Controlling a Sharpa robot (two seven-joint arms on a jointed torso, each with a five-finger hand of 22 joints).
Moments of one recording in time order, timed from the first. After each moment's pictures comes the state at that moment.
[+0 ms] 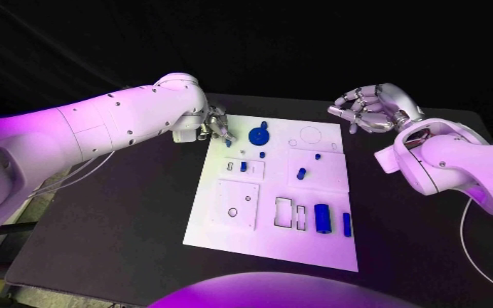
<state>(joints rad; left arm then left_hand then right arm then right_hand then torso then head) 1.30 -0.63 -0.04 1.20 -1.11 0.32 -0.52 1.18 -0.11 0.44 0.28 0.17 0.79 0.09 0.72 0.53 1.13 0.02 1.13 0.68 1.47 -0.04 1.47 1.26 0.14 1.10 0.07 1.21 0.78 1.30 -0.95 -0.17 1.63 -0.79 -0.64 0.03 1.27 -0.11 -0.02 0.29 0.17 0.88 0.13 0.33 0.48 1.13 0.05 0.86 0.85 1.40 -0.02 1.12 0.89 0.16 1.15 0.09 0.48 0.89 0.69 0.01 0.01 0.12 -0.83</state>
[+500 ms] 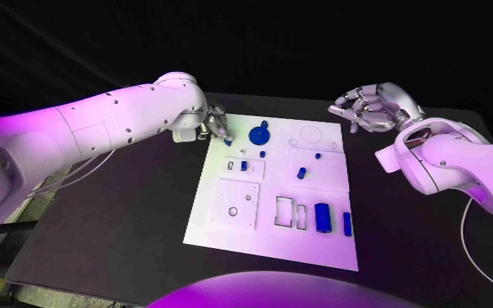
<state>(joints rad) 1.30 -0.64 -0.04 1.20 -1.07 0.31 -0.52 1.30 -0.10 0.60 0.27 0.15 0.79 0.08 0.76 0.53 1.15 0.01 1.13 0.68 1.47 -0.05 1.47 1.27 0.14 1.11 0.07 1.22 0.81 1.30 -0.95 -0.17 1.63 -0.79 -0.64 0.03 1.27 -0.11 -0.02 0.29 0.17 0.88 0.13 0.33 0.48 1.13 0.05 0.86 0.85 1.40 -0.02 1.12 0.89 0.16 1.15 0.09 0.48 0.89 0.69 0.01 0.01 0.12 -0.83</state>
